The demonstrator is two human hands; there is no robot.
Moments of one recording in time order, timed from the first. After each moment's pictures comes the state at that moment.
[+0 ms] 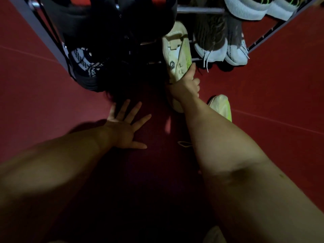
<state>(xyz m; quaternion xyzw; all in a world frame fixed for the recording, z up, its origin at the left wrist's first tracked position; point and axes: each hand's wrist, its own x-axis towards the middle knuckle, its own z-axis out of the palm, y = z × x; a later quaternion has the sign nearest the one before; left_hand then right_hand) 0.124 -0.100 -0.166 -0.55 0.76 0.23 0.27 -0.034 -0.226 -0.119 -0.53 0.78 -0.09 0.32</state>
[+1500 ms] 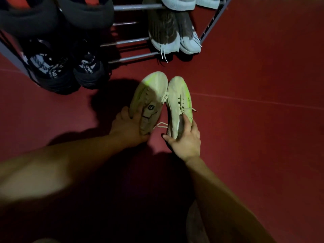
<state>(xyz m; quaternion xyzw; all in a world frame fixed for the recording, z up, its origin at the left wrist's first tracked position) 0.029 -0.077 -0.131 -0.64 0.70 0.30 0.05 -0.161 -0.043 -0.130 -0.56 0.79 -0.09 0.24</state>
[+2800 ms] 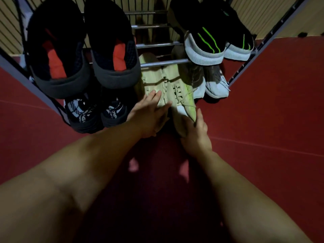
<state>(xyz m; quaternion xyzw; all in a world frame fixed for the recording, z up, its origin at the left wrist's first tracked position) 0.057 -0.223 -0.108 -0.56 0.83 0.01 0.06 -0.136 -0.199 -0.128 -0.75 0.64 -0.07 0.17</state>
